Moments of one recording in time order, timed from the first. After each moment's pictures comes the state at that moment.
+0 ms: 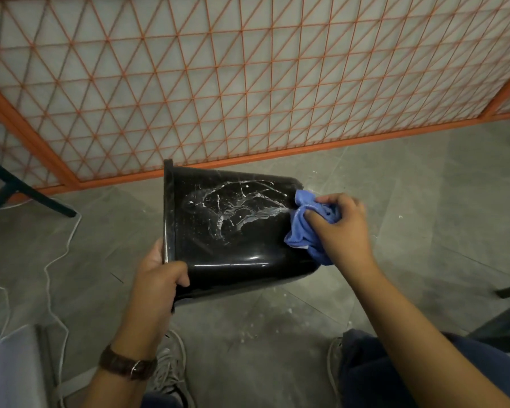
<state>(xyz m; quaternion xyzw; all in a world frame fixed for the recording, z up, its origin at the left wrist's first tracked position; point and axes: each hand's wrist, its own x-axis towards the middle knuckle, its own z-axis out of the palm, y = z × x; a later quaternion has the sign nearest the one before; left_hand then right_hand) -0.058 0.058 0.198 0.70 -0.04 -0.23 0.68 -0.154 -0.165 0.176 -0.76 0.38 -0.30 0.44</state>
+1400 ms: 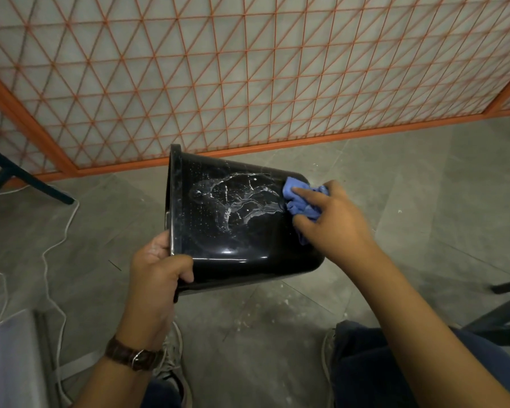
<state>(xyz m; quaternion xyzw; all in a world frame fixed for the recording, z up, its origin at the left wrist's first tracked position) -0.071 0.055 0.198 0.66 -0.07 -0.20 0.72 -0.155 -0.165 0.182 -0.91 0.31 -0.14 0.24</state>
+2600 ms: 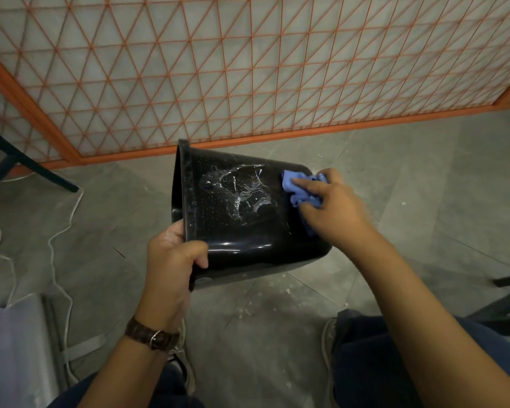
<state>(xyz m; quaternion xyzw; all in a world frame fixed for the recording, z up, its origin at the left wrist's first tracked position) -0.077 0.049 0.189 0.66 -0.05 -0.21 0.72 -0.149 -0.168 0.180 -0.91 0.29 -0.11 0.28</state>
